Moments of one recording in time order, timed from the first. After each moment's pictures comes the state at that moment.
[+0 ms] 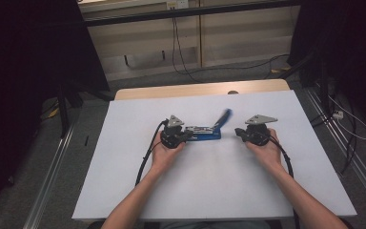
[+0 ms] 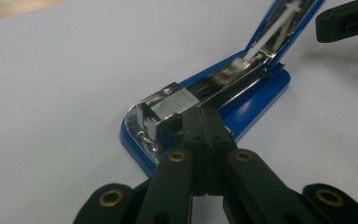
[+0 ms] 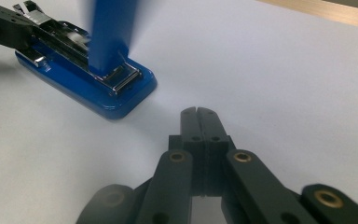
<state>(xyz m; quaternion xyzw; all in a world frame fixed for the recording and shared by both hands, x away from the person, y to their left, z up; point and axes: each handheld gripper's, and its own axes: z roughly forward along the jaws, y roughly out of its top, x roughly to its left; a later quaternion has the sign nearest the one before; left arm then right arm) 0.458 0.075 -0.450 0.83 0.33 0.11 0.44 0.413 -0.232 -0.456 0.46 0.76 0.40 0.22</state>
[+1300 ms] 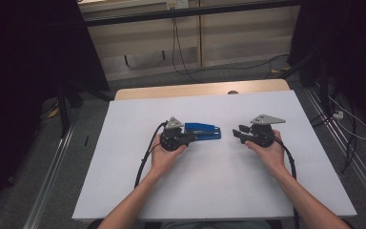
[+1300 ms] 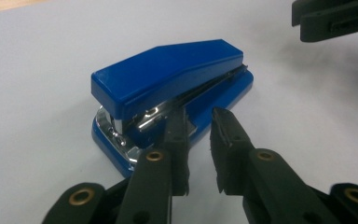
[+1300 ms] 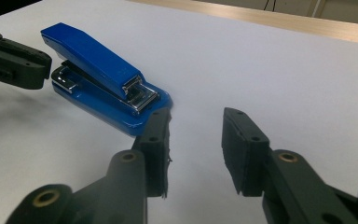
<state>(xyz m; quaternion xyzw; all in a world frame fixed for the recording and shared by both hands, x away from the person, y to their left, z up) 0.445 0.078 -0.442 0.83 0.32 0.08 0.45 0.404 -0.238 -0.448 0.46 0.73 0.46 0.21</state>
